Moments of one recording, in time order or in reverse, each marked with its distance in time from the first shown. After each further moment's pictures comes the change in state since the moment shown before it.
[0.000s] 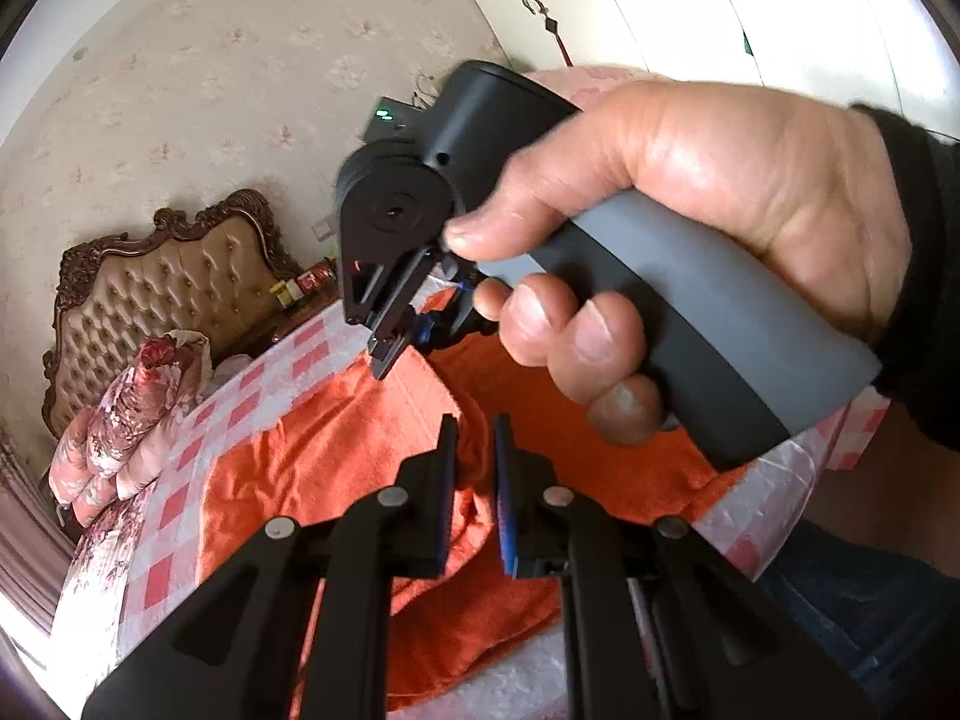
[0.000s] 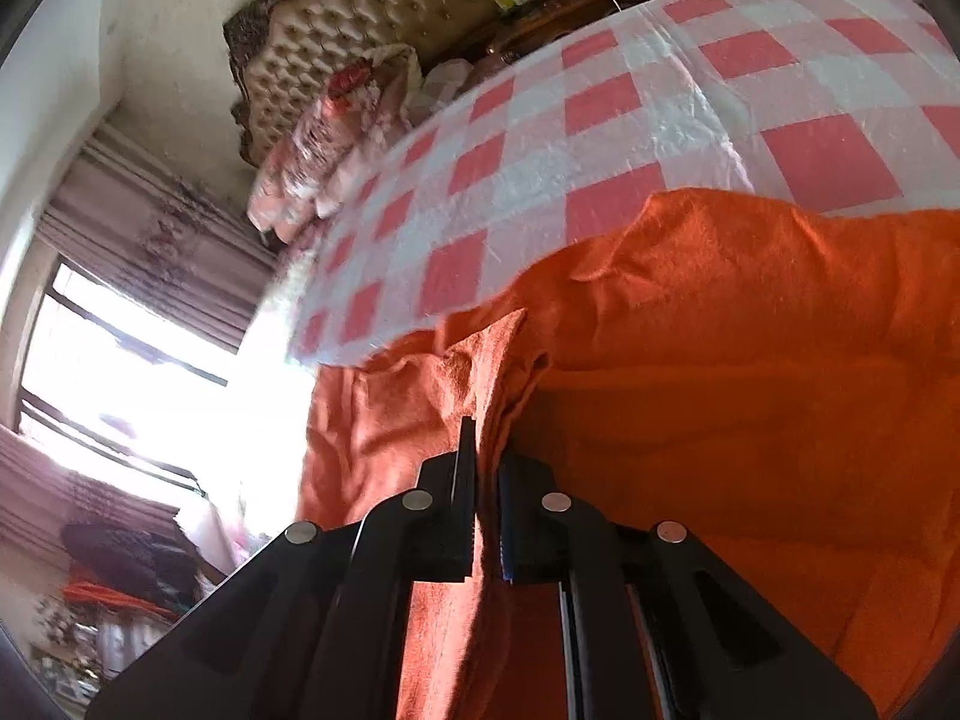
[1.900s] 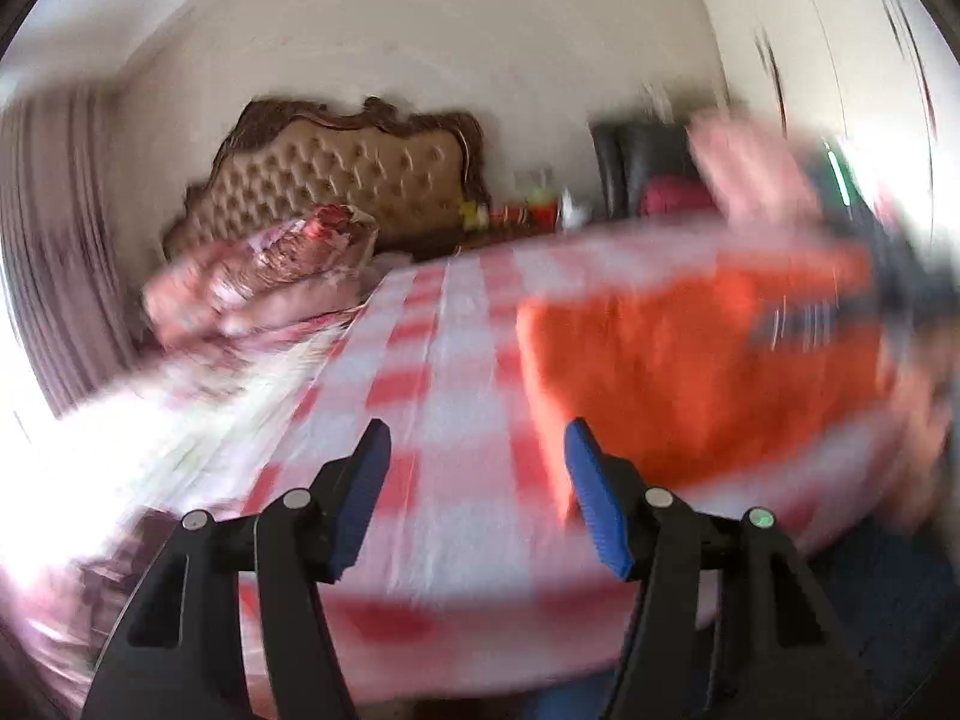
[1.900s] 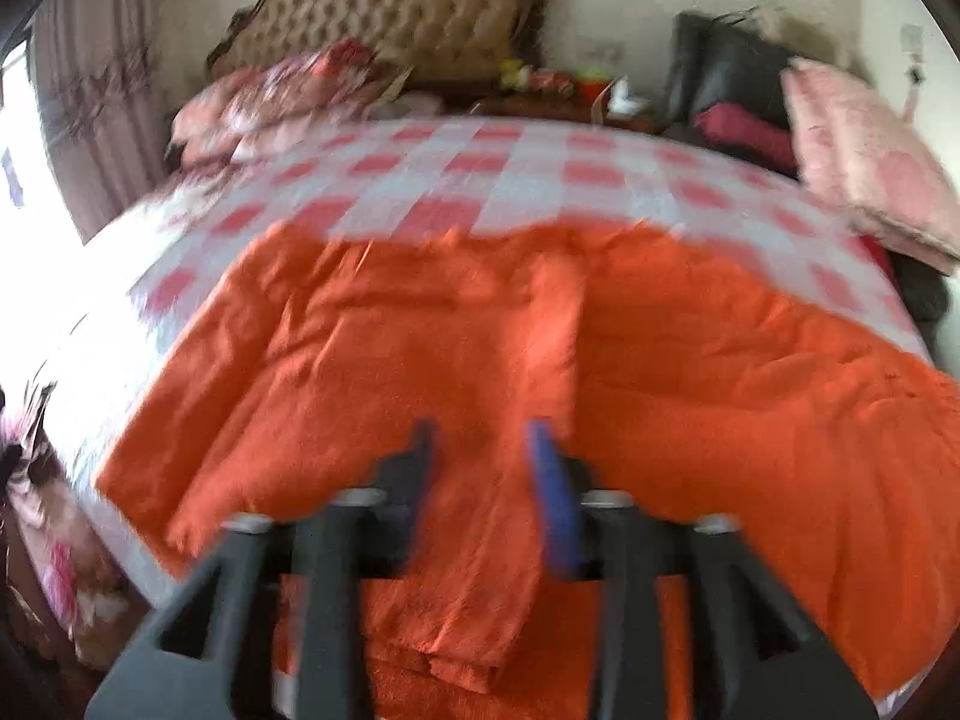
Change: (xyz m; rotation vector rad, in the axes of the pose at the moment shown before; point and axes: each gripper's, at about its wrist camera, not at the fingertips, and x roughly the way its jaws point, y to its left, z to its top) left arm -0.103 0.193 -0.110 -0.529 -0.006 0.215; right arm -0.009 0.080 -0.112 -0.414 -0.246 -0.515
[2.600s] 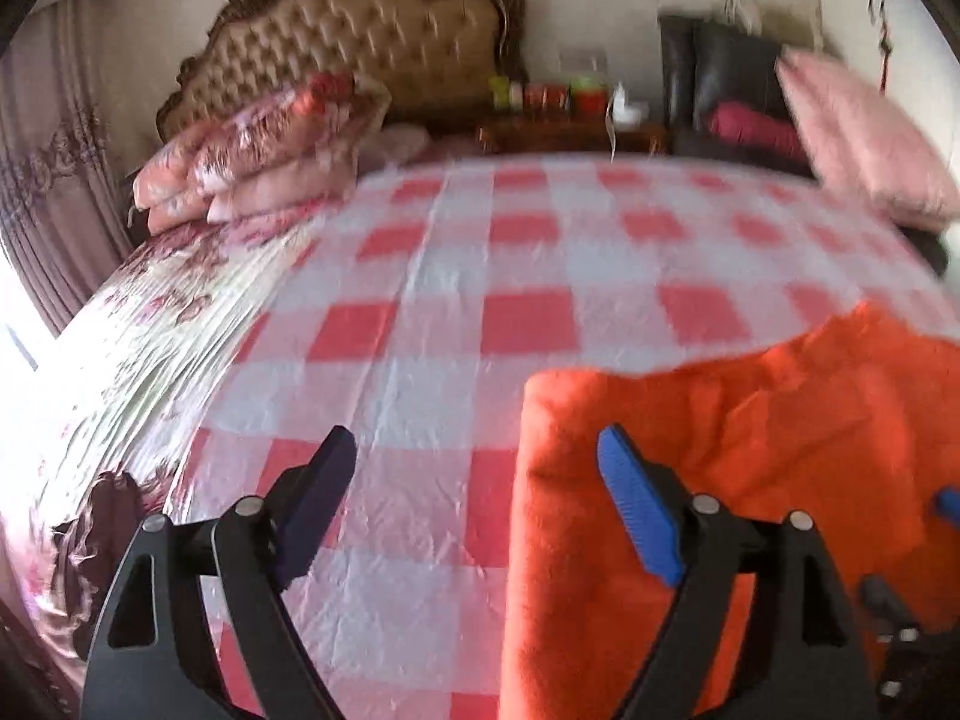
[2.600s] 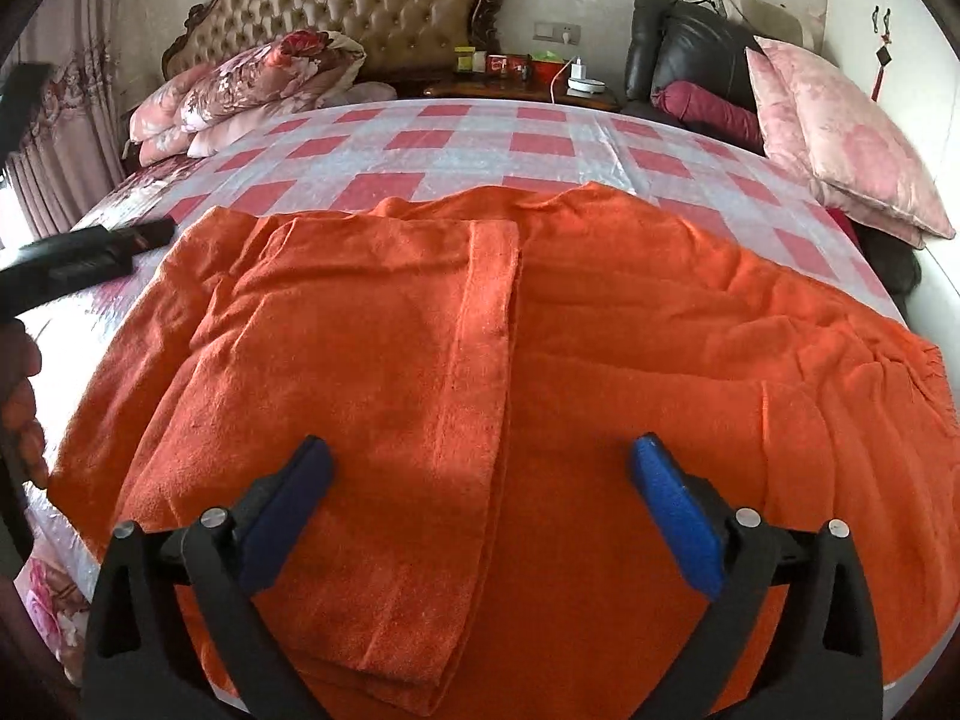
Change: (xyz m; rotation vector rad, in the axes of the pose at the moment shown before) left arm 0.177 -0.022 0.071 -0.032 0.334 0.132; right arm 0.027 -0.013 -0.011 0.040 0.065 -0.074
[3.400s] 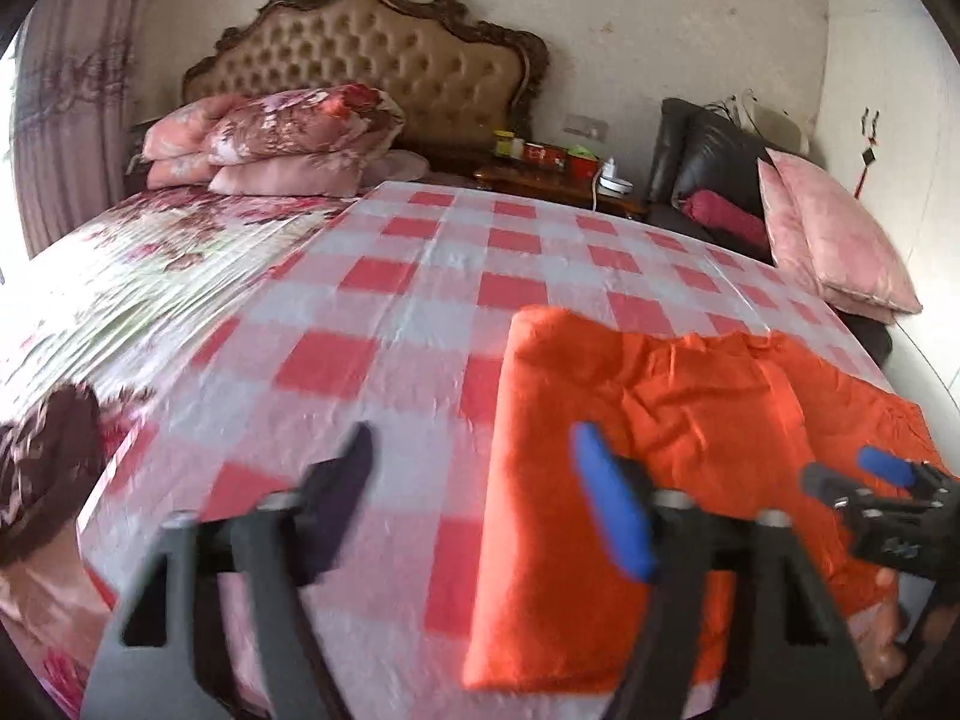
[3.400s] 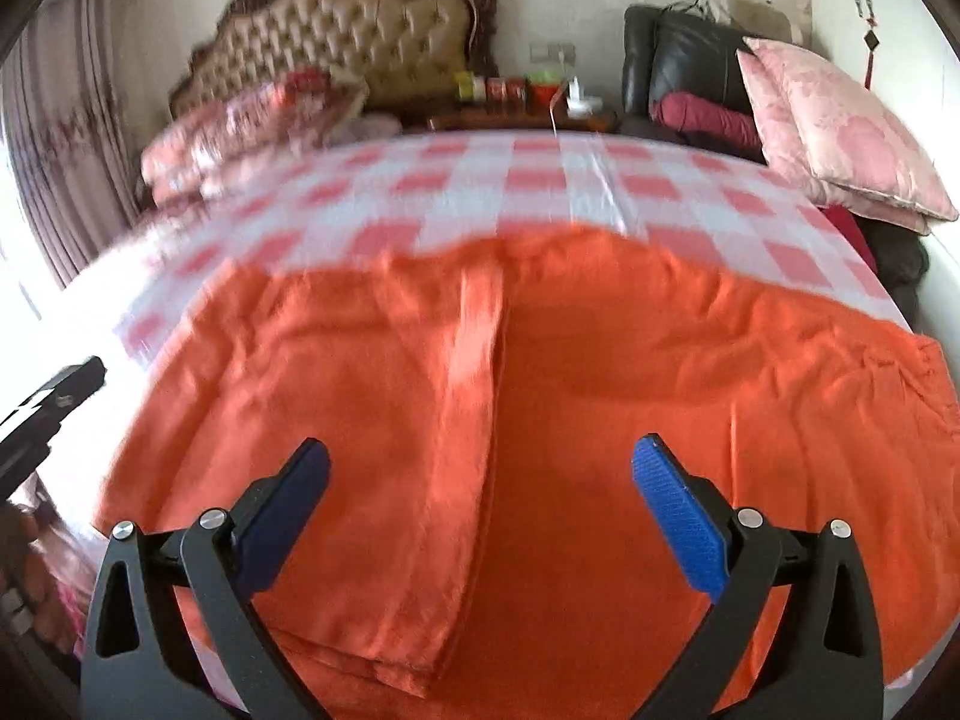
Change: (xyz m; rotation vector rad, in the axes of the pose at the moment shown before) left arm -0.059 0.033 -0.053 -0.164 -0.086 -0.143; right arm -0.027 -0.019 0.012 0.066 -0.081 0.085
